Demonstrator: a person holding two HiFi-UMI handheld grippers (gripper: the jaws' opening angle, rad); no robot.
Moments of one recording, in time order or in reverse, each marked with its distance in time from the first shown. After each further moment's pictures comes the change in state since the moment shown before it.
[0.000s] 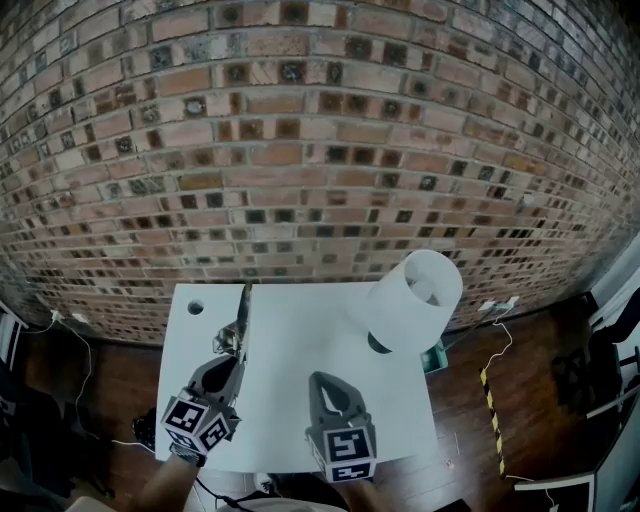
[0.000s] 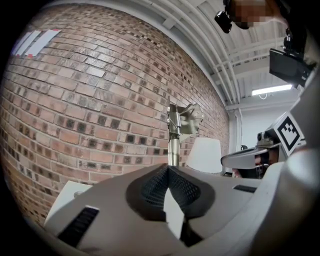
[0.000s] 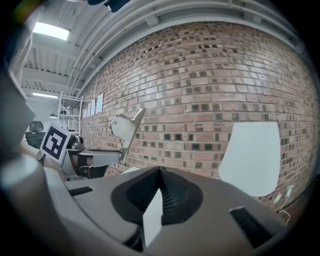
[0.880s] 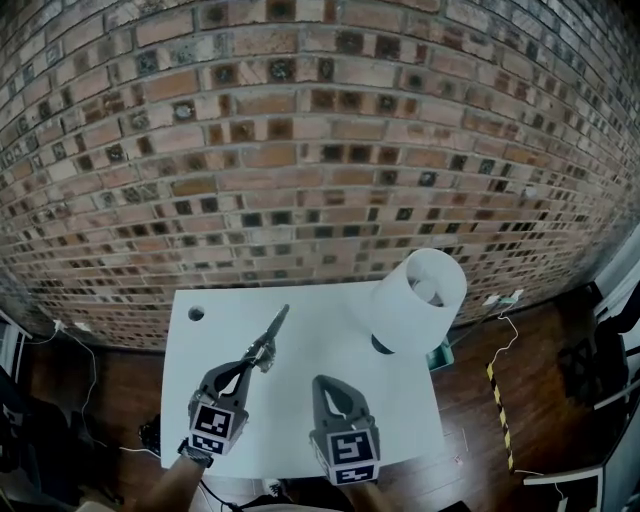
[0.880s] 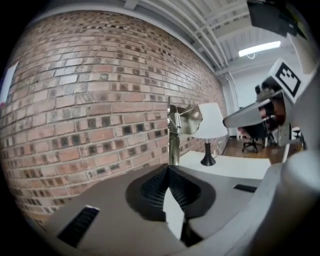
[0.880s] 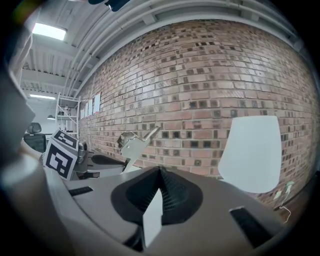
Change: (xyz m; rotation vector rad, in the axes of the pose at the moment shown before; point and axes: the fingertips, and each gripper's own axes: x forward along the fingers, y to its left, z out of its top) left arm 0.025 0.003 -0.043 0.359 0.234 0.031; right arm 0.008 -0.007 -0.008 0.024 0.012 -0.013
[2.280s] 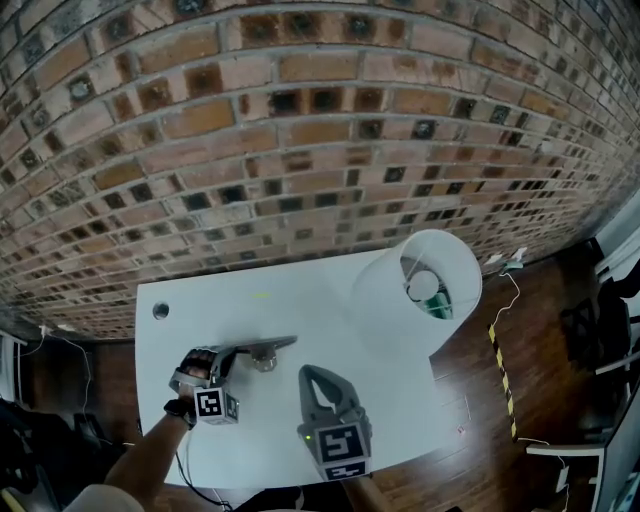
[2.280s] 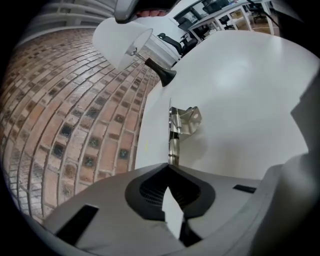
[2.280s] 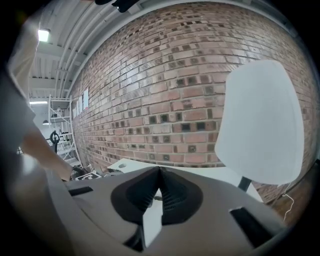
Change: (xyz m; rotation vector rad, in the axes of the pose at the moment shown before) left arm 0.144 -0.002 -0.177 1.061 0.369 -0.170; right arm 0.064 -0.058 -0.049 0.088 0.094 -0.005
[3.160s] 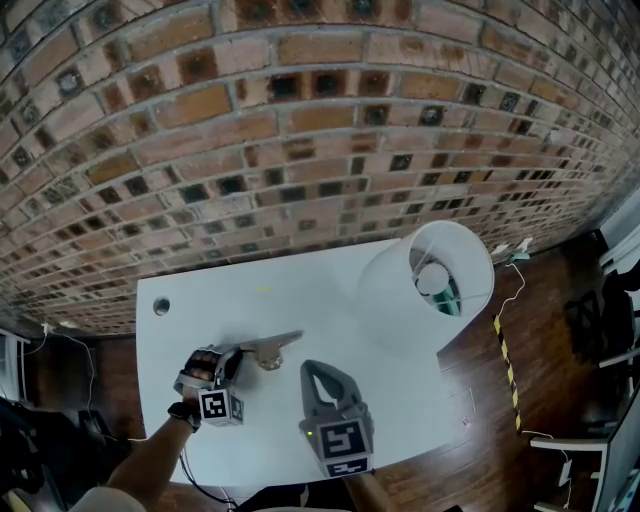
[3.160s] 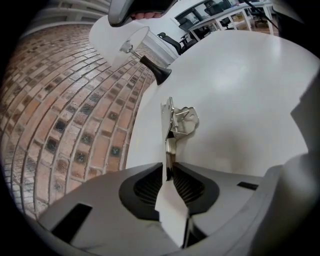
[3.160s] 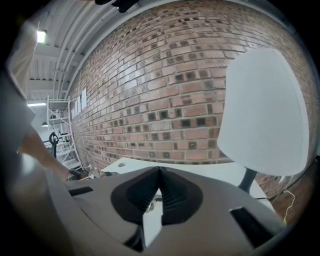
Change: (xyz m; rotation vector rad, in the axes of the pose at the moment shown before) left arm -0.002 -0.020 -0.001 -0.055 0.031 -0.060; right arm 0.012 -0.001 -0.013 0.020 0.014 -0.004
